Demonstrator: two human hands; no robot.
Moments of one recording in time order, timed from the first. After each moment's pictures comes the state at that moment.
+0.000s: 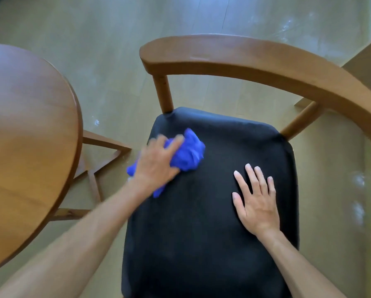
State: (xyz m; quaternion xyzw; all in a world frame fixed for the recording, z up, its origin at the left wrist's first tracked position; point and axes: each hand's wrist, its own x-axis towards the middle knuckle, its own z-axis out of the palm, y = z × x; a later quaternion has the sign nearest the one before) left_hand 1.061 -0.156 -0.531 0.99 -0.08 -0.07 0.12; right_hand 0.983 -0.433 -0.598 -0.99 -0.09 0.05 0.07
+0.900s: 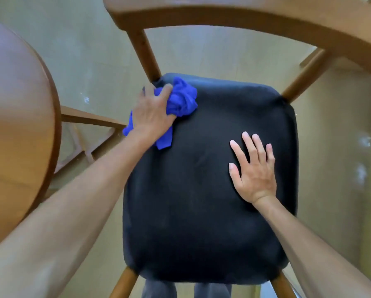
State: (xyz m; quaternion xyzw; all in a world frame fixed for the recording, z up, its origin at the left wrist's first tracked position) left_hand 1.115 -0.175 -0.544 1.00 0.01 -0.03 0.09; right_hand 0.989 -0.433 -0.615 -0.99 -0.10 -0.02 0.09
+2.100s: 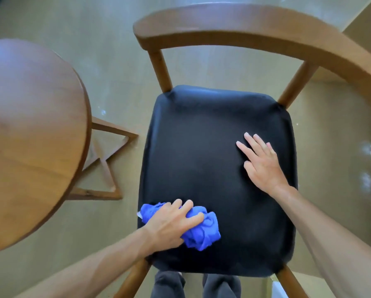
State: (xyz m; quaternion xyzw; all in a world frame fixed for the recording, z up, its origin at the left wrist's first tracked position) left_hand 0.877 -0.180 -0.528 0.90 -0.37 -0.21 0.06; right_hand 0.986 -0.461 -0.574 -0.97 -0.09 0.14 0.19
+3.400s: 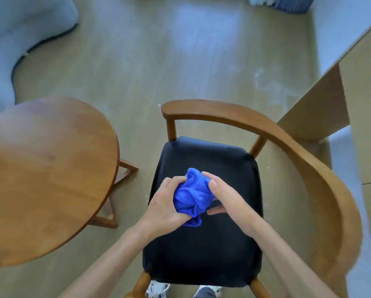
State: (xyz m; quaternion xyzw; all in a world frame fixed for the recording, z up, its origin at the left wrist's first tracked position) left_hand 0.933 -0.172 -0.351 0.86 0.01 -0.15 0.48; right_hand 0.961 -0.364 -0.338 -0.71 0.03 0.34 0.61
